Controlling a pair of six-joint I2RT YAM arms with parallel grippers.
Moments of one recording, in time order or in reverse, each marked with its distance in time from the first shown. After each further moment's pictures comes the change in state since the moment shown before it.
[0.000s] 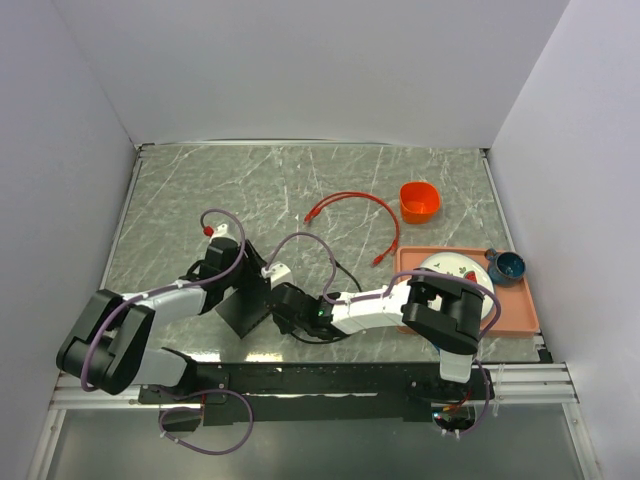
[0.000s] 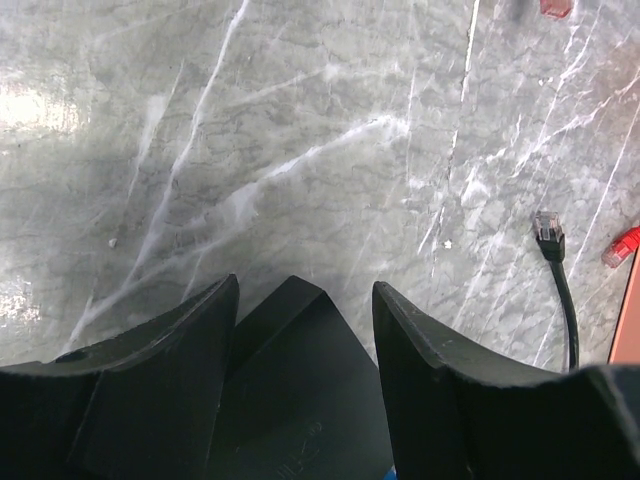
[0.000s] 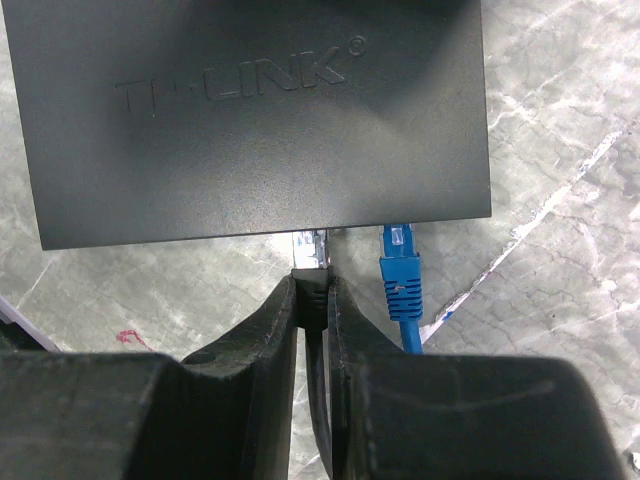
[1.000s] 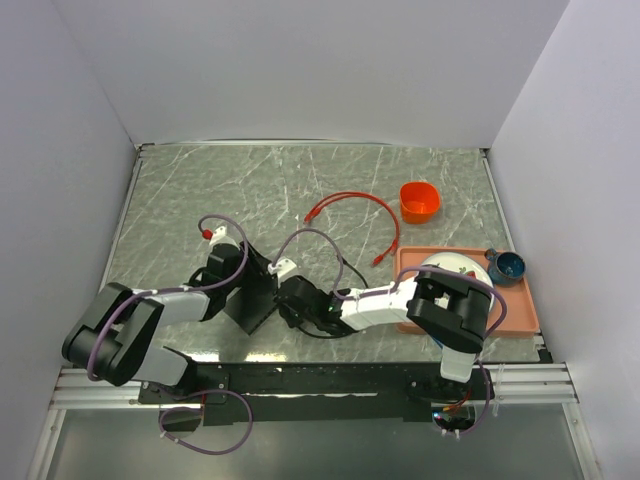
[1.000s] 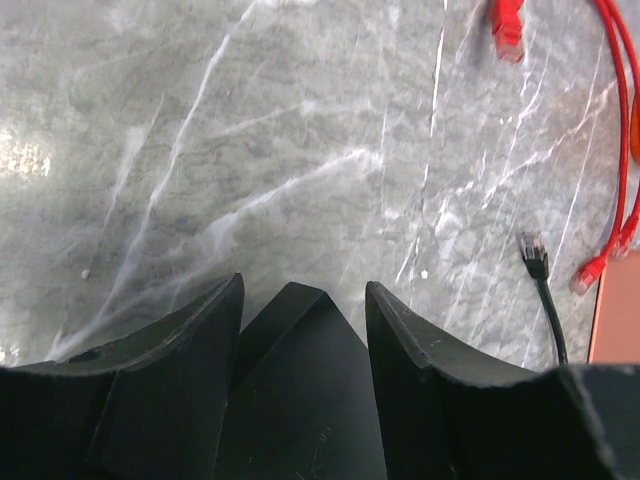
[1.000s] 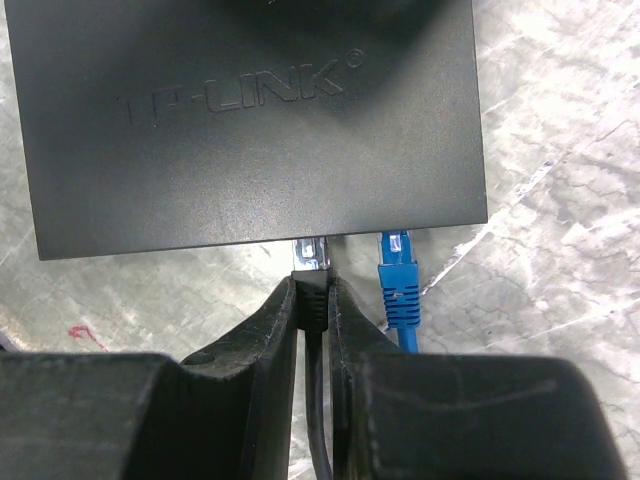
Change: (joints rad) left arm -0.031 0.055 -0.083 0.235 -0.046 -0.057; right arm -0.059 -0.033 -0.079 0.109 -0.050 -0.110
